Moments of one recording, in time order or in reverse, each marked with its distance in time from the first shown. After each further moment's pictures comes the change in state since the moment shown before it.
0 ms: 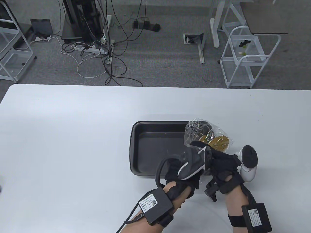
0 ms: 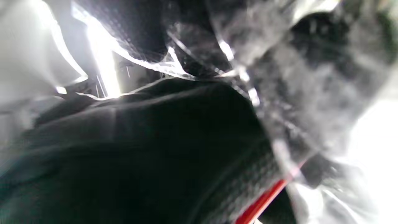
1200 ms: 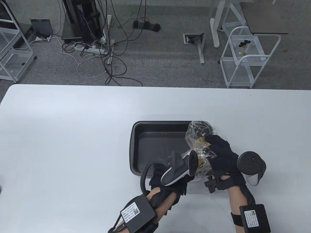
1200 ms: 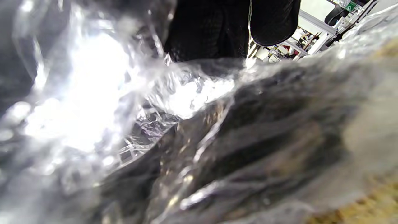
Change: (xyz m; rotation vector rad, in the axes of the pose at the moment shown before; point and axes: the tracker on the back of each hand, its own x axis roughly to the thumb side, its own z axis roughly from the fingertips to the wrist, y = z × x) left_hand -0.040 0.006 0.035 0.000 -0.008 0.006; right_hand 0.014 -0.013 0.009 -0.300 -0.081 0.595
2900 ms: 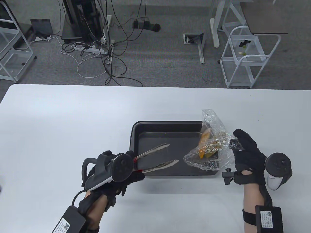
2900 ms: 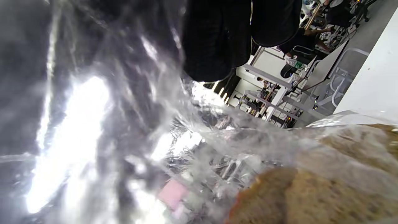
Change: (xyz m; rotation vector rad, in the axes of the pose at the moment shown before) left_hand -0.165 0.002 0.026 0.208 -0.149 0.079; right_hand -0.022 -0.073 0.006 -0.292 0.137 -0.065
